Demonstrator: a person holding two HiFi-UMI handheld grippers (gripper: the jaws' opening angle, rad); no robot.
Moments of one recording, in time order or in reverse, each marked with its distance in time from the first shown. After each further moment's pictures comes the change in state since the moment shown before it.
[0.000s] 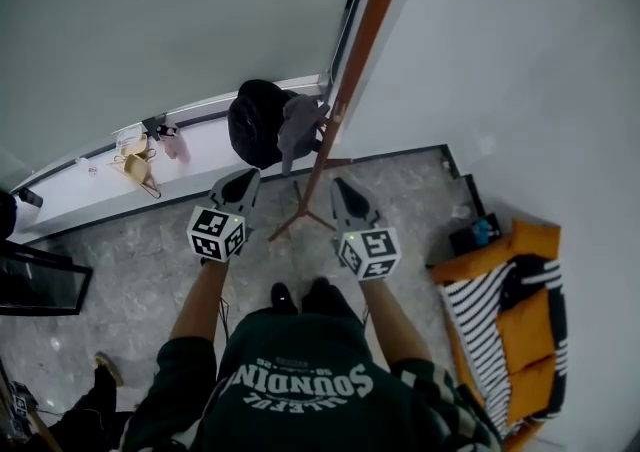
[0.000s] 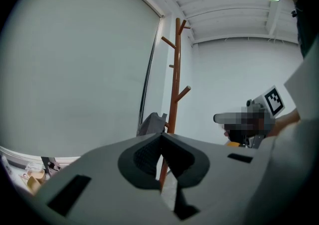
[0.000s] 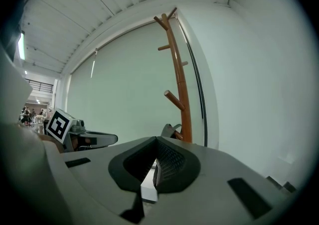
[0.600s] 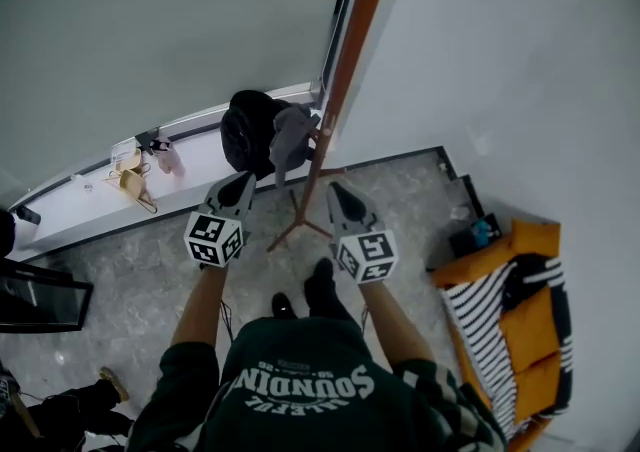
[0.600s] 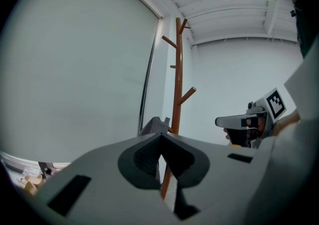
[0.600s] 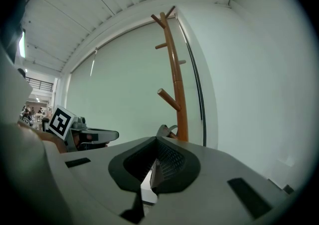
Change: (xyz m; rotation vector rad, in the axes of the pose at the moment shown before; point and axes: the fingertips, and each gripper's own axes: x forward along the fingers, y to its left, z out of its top) left arm 0.023 0.007 0.012 0.017 -0.028 -0.002; right arm 0.012 -0.017 -0.001 -0.010 -0.011 -0.005
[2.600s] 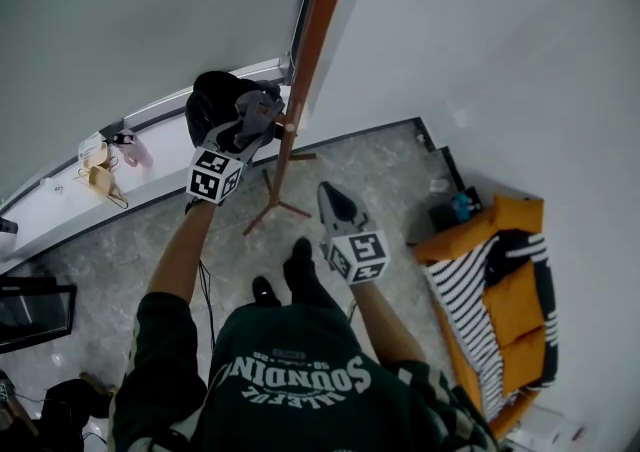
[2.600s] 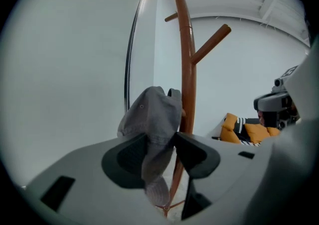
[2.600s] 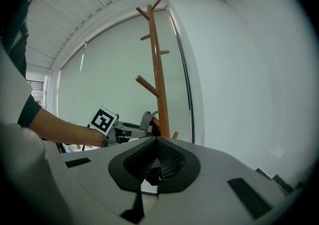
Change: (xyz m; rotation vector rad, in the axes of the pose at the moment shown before) left arm 0.153 0.012 -0.039 0.131 0.228 -0.152; right arm -0.019 -0.045 -0.033 0.041 0.099 -0.085
